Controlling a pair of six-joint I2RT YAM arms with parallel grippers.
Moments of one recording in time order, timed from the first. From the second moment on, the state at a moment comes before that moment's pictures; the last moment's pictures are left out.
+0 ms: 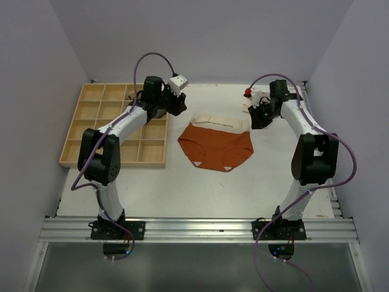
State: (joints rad) left arm -0.32 1.90 1.46 -0.10 0.43 0.25; right arm 0.00 1.85 1.55 -0.81 -0.39 -0.60
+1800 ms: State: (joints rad) left arm -0.48 2.14 1.58 -0.28 0.61 0.19; right arm 0.00 2.12 1.63 -1.03 -0.40 -0.43
